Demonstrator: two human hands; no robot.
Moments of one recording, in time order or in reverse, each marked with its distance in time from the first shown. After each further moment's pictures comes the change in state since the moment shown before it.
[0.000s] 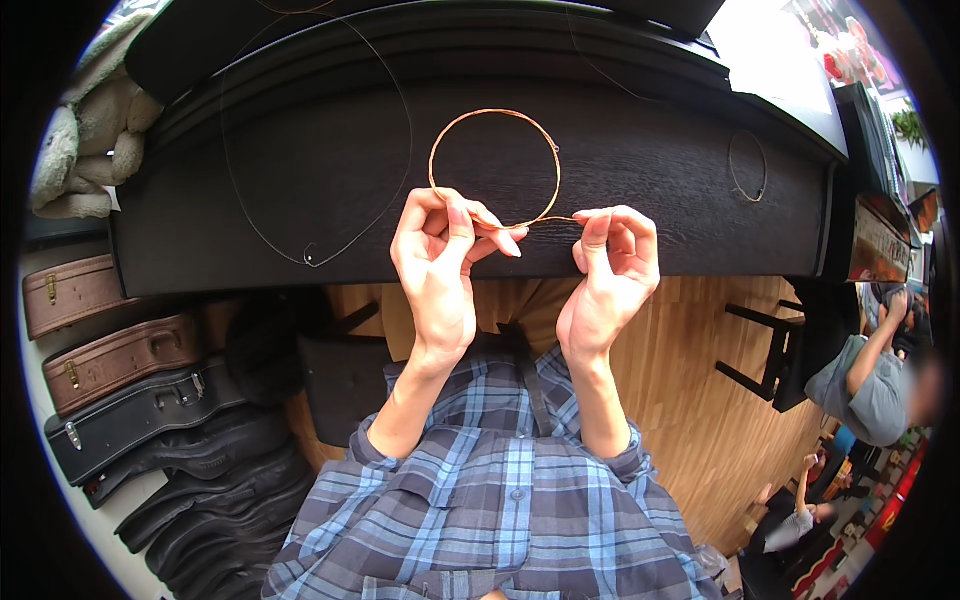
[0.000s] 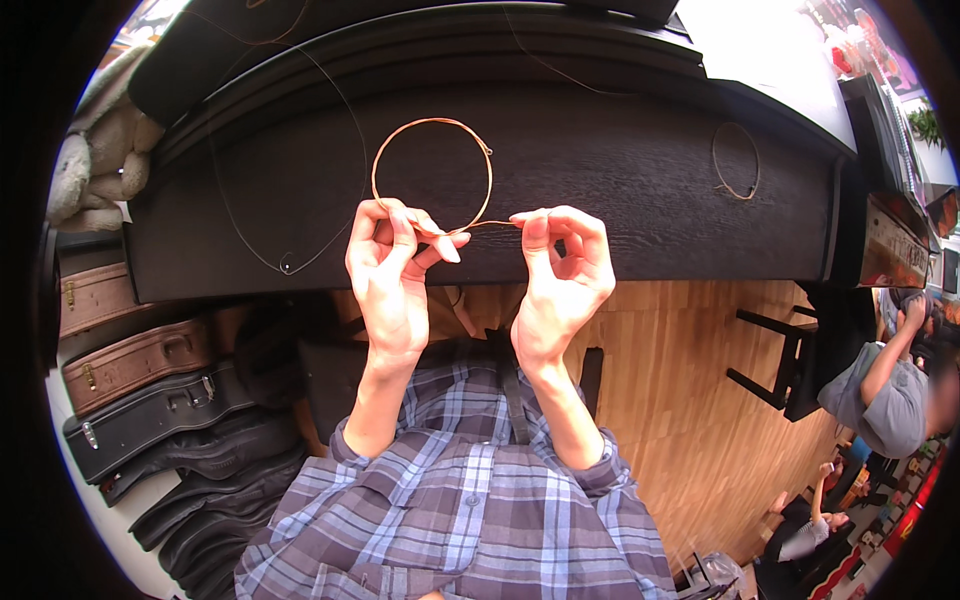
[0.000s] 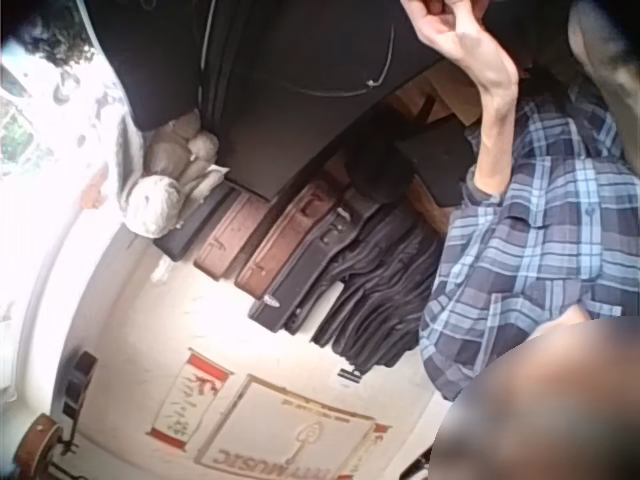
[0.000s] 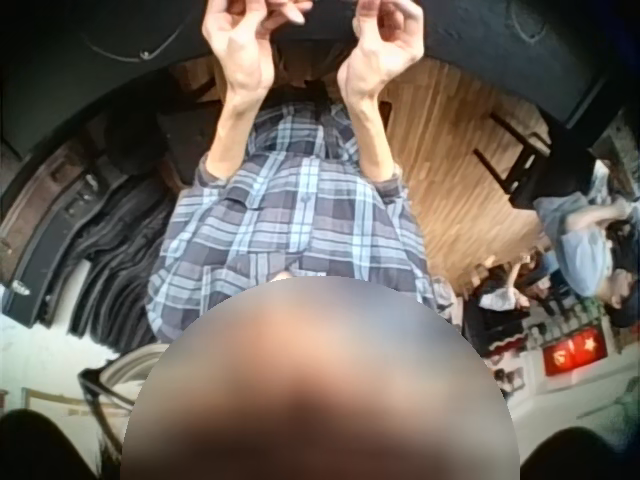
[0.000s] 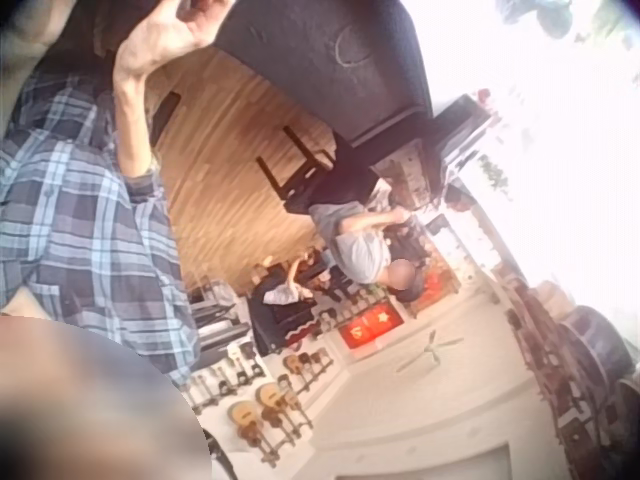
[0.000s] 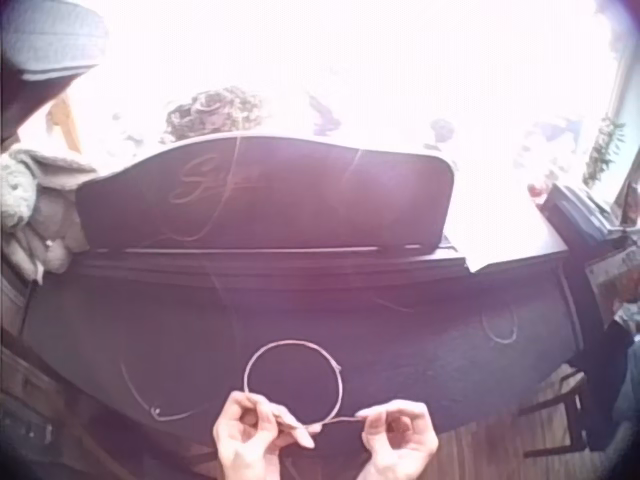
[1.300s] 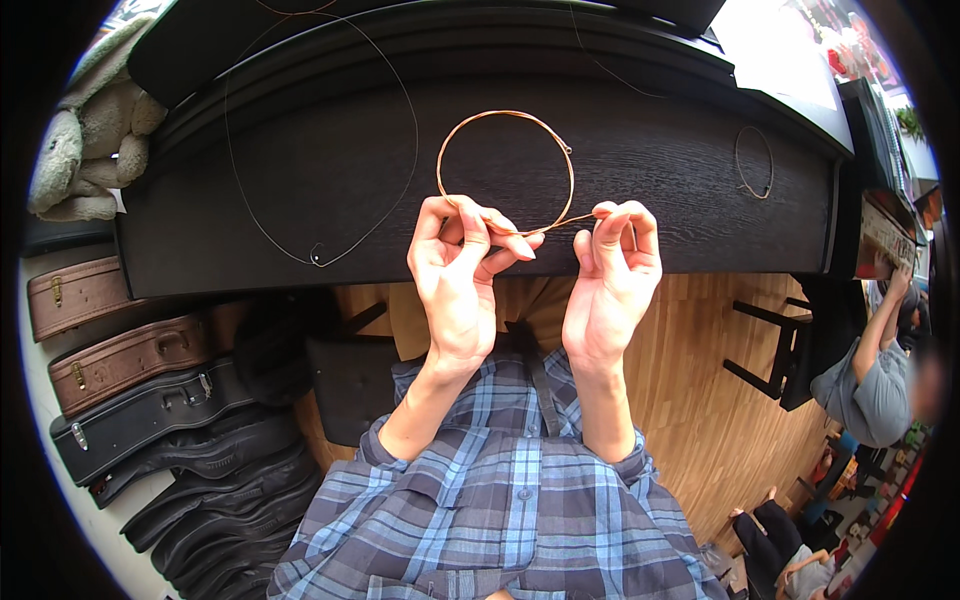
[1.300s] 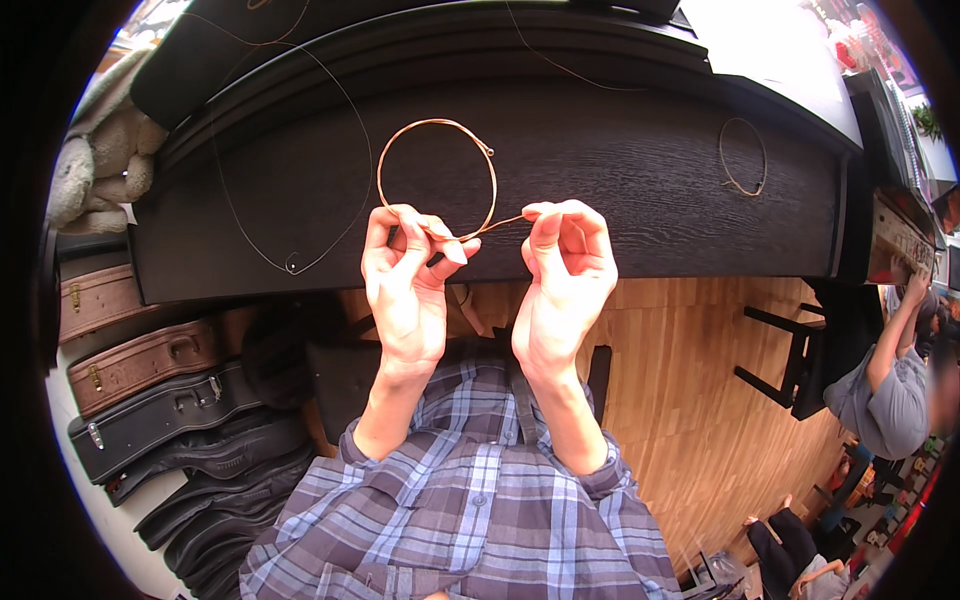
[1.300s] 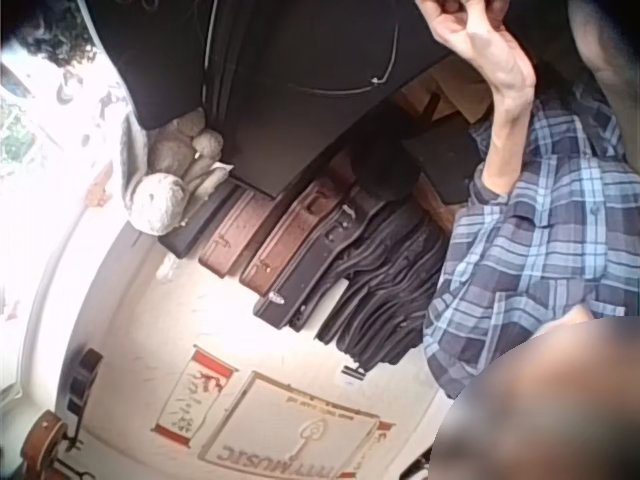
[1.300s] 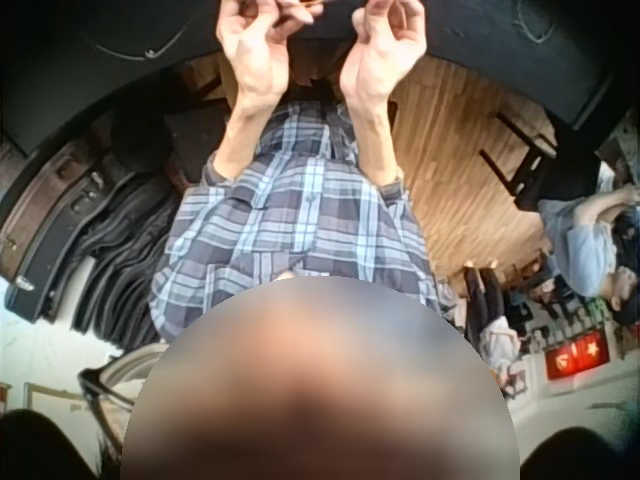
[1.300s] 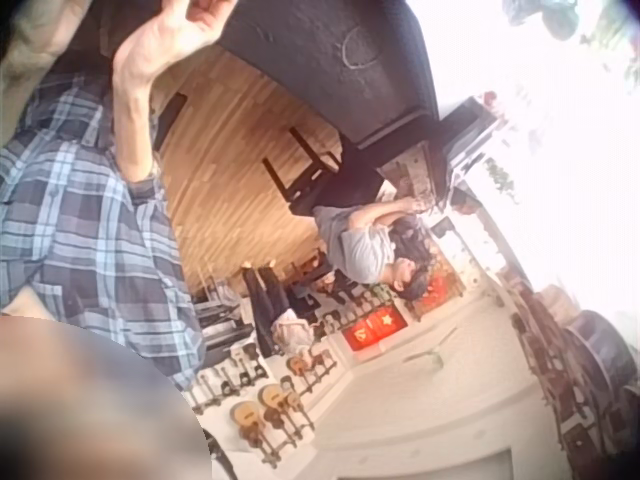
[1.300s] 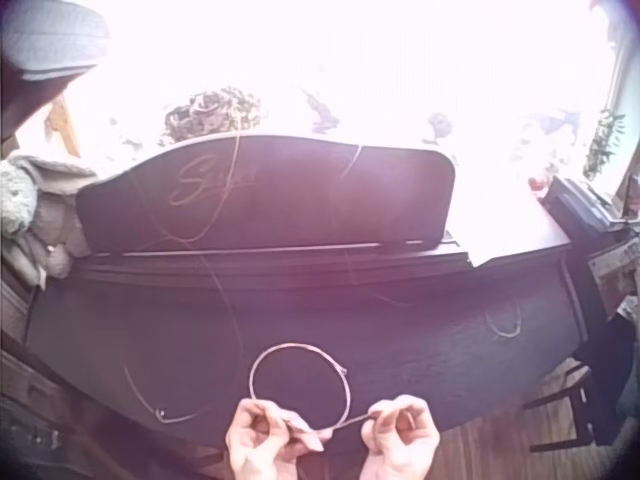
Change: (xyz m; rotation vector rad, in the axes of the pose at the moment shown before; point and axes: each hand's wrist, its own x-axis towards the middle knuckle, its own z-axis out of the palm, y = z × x) left_hand -0.011 -0.004 0.004 -0.158 0.032 -0.069; right_hand -0.001 -0.002 0.004 0.211 0.011 0.098
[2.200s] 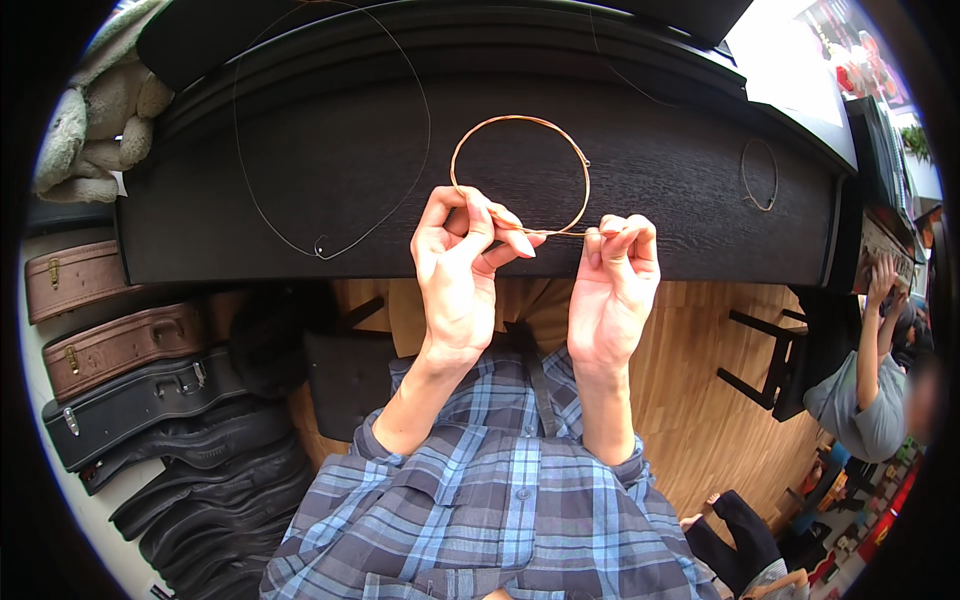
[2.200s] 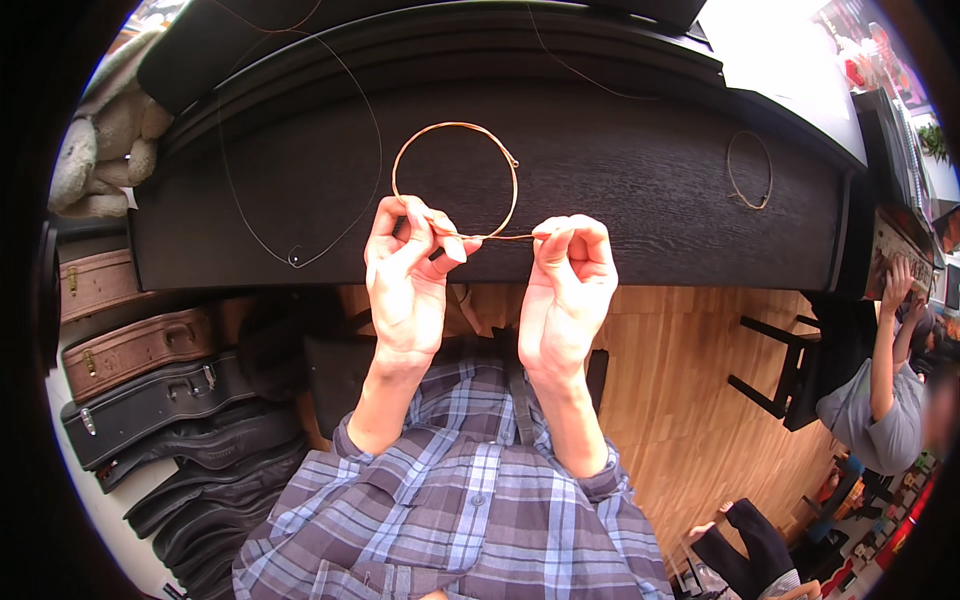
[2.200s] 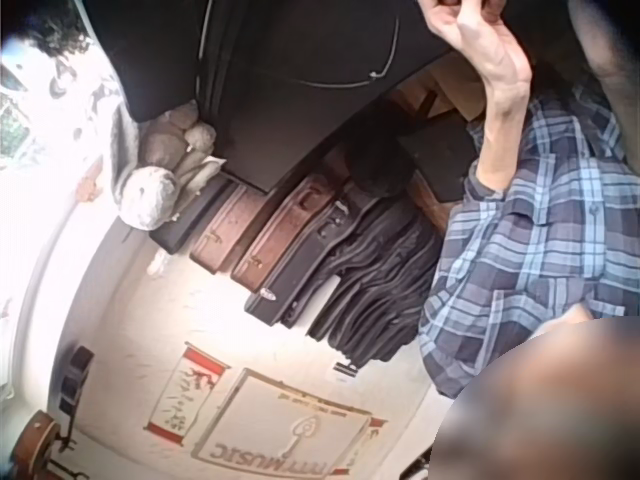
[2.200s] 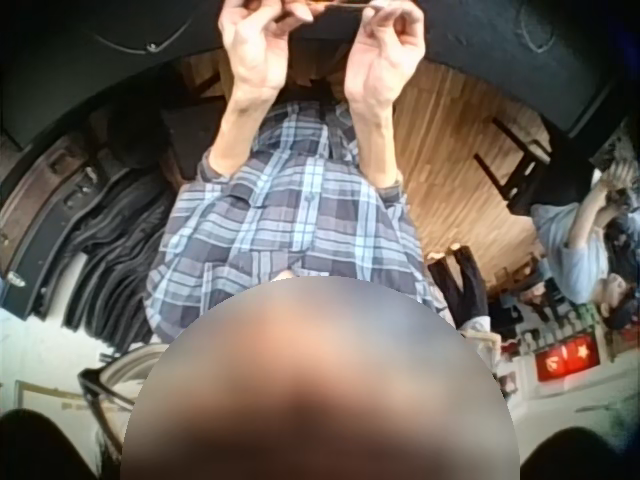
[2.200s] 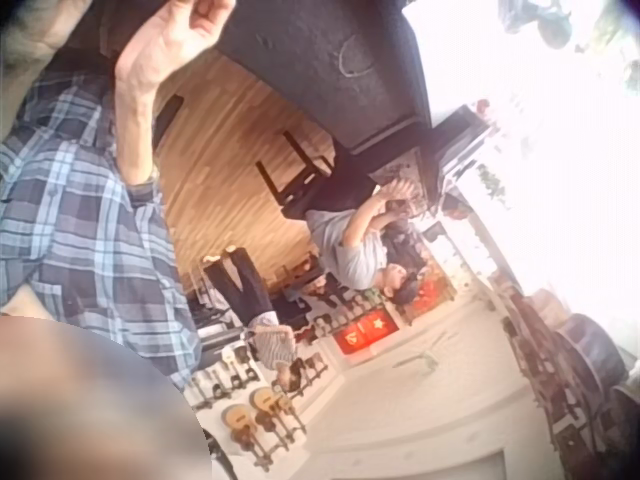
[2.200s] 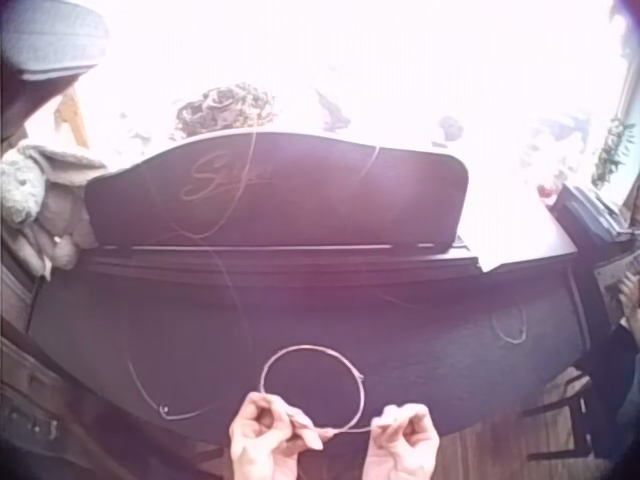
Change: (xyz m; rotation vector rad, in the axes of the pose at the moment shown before) left_hand 0.007 0.007 -0.003 -0.042 0.006 -0.057; right_hand -0.002 0.000 -0.009 0.204 -0.103 0.070
